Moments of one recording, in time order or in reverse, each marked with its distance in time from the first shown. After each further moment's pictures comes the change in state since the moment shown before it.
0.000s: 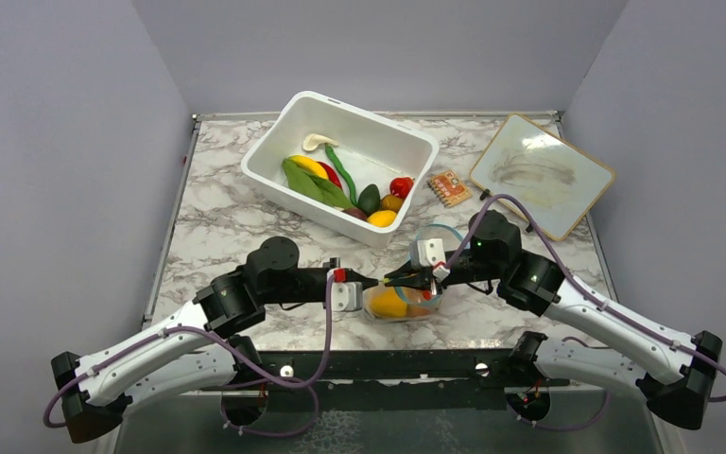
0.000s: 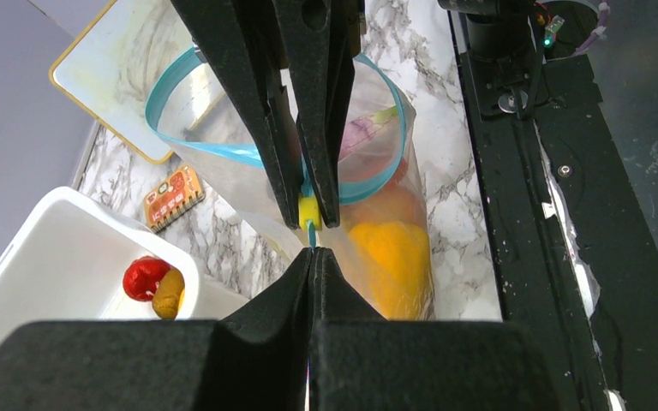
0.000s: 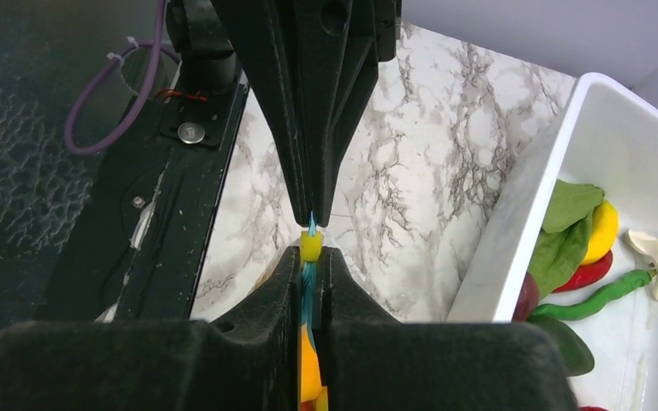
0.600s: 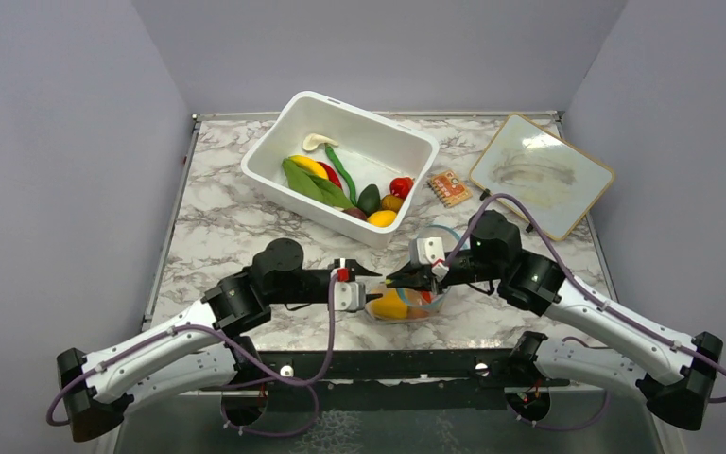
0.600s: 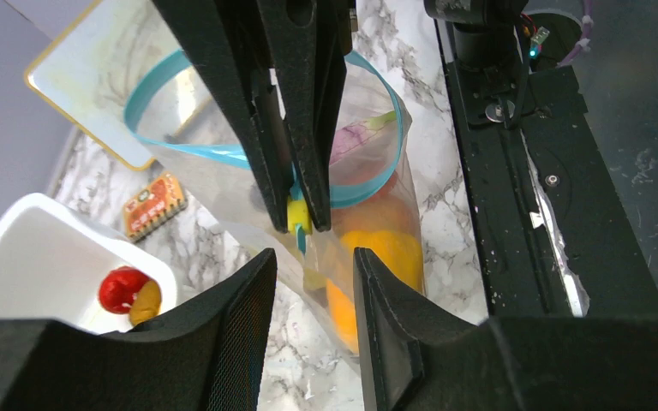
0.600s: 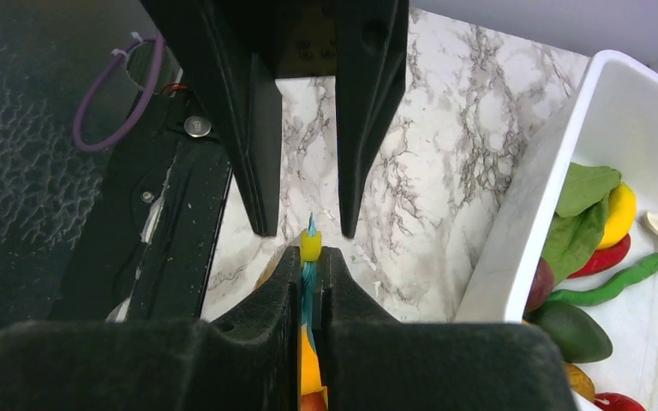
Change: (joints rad) left arm 0.000 -0.013 -0.052 0.058 0.024 -0.040; right arm 0.000 -0.014 0.001 -0.039 0.014 0.017
